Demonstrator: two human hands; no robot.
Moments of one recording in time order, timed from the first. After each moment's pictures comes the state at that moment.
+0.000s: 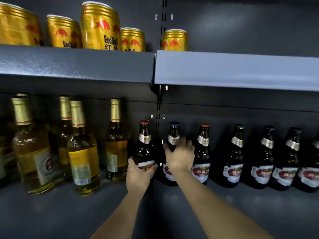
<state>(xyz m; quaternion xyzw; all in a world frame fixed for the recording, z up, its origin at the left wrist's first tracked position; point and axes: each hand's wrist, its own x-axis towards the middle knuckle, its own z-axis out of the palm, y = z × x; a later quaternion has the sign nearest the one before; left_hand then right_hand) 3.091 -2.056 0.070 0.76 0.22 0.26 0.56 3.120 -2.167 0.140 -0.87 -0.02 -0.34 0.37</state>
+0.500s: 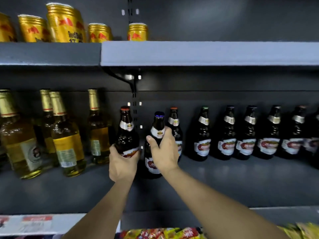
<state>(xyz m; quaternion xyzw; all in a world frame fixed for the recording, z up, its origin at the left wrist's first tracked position) 3.026 -2.113 0.086 0.74 0.25 0.37 0.50 3.029 -2.231 0.143 -0.81 -0.13 -0.24 0.52</state>
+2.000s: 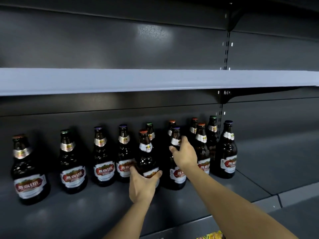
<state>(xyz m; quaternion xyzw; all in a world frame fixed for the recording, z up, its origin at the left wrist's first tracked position) 3.122 -2.597 0.078 0.79 0.13 0.22 0.55 3.130 -2.730 0.173 -0.89 0.05 -0.22 0.40</state>
